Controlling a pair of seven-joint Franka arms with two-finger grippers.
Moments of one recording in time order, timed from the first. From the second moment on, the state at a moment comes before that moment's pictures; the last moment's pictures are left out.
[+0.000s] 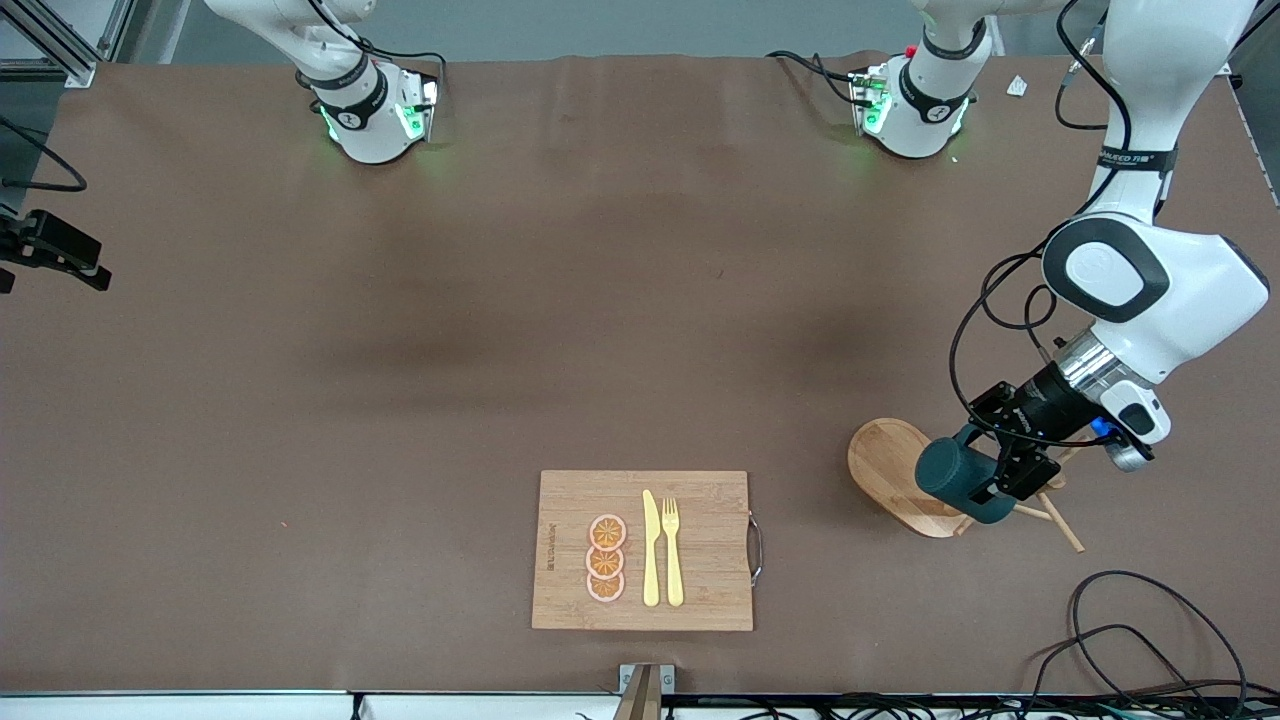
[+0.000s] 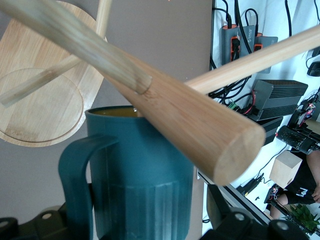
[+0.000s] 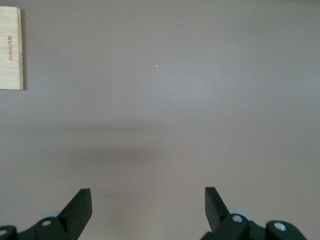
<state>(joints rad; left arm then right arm) 0.03 0.32 -0.13 -1.91 -0.93 2.59 -0.66 -0.03 0.03 -0.04 -1.49 -0.02 1.56 -0.11</state>
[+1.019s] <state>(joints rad) 0.03 0.32 -0.13 -1.91 -0.94 2.59 -0.66 -0.03 0.03 -0.04 -1.49 -0.02 1.56 -0.11</state>
